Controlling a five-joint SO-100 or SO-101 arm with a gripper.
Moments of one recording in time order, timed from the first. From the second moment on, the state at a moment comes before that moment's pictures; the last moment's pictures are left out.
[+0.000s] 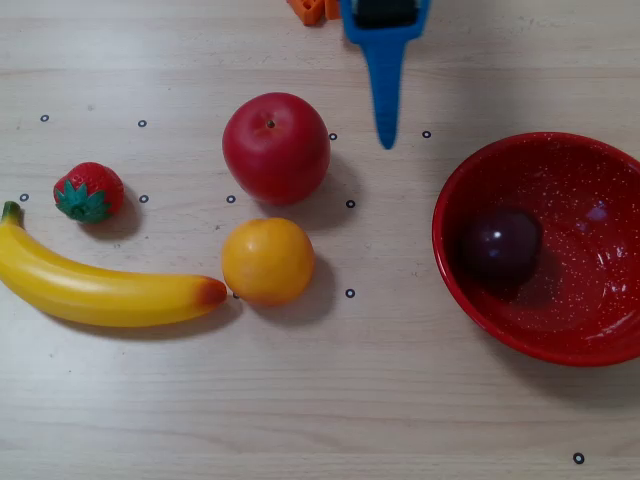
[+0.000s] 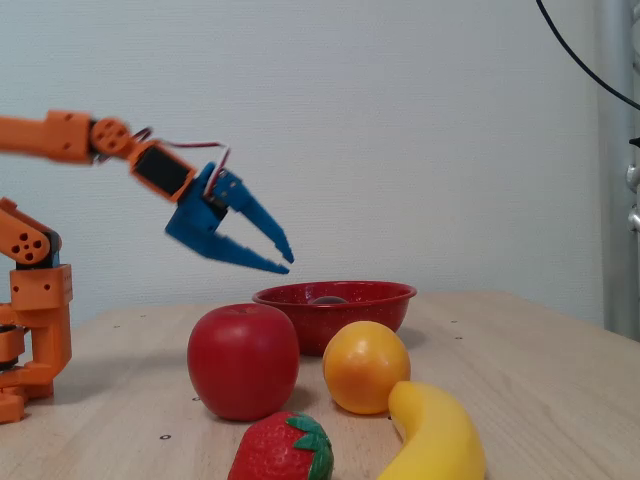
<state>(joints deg) 6.6 146.3 152.3 26.1 -0.2</state>
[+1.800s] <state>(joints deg) 4.6 184.5 178.7 50.9 3.0</state>
